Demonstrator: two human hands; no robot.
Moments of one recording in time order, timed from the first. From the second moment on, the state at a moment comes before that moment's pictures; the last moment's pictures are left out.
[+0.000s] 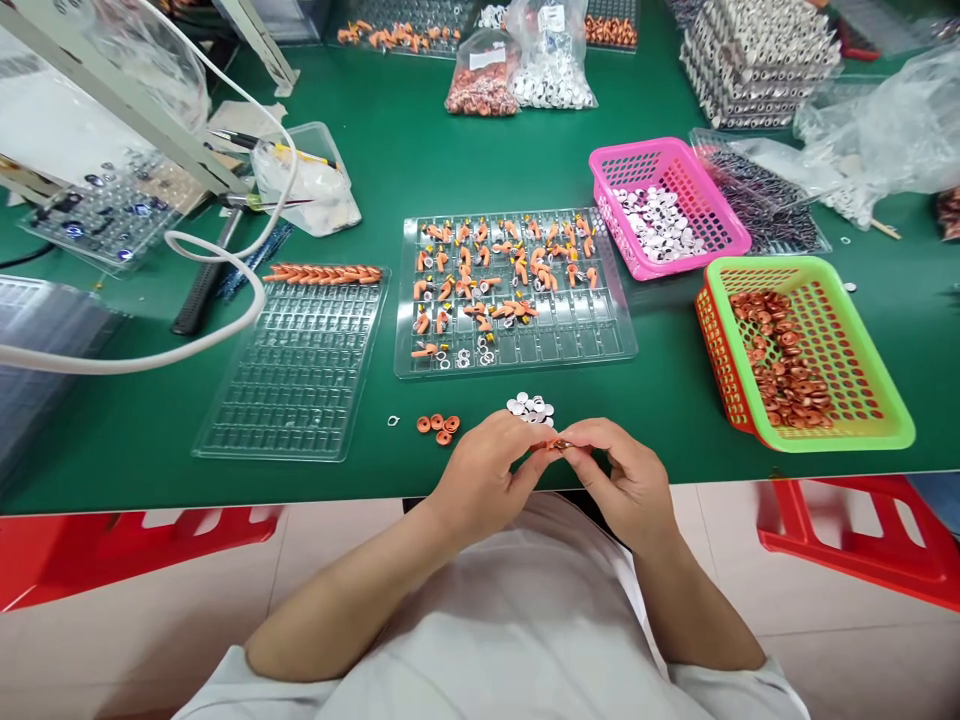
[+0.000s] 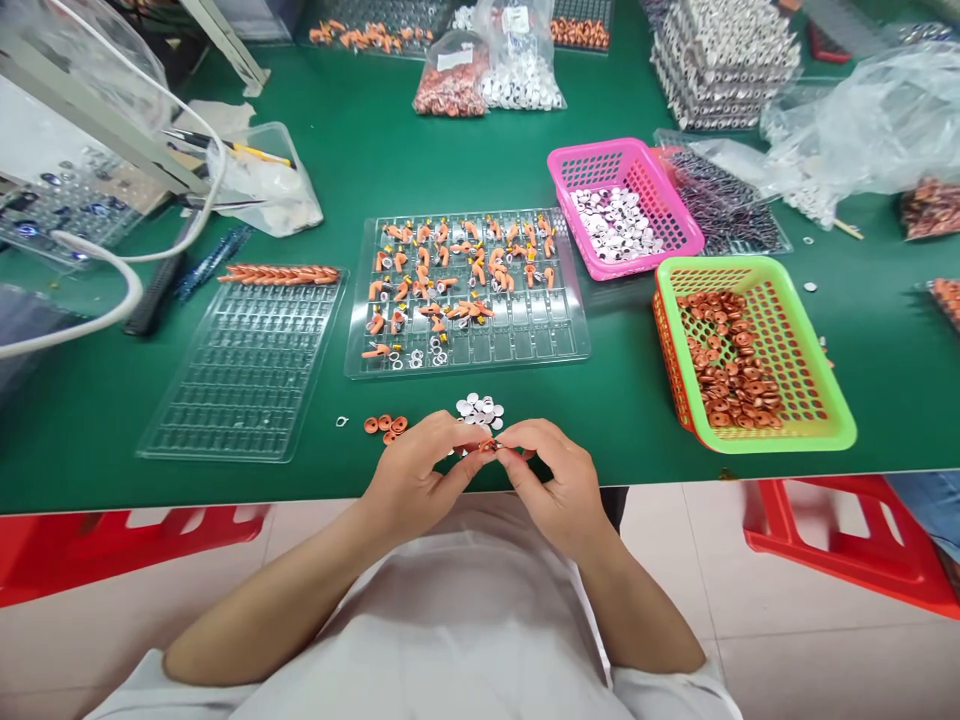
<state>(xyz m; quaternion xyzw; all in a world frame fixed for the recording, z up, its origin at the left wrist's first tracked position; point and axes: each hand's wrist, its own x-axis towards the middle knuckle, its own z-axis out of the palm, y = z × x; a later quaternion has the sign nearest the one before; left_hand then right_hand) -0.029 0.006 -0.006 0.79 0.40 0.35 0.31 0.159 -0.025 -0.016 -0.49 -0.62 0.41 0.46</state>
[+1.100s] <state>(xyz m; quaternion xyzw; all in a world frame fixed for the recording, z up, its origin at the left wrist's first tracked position) -0.014 0.007 -0.002 0.36 0.45 0.37 0.72 0.147 -0.034 -0.012 -0.52 -0.58 0.39 0.50</state>
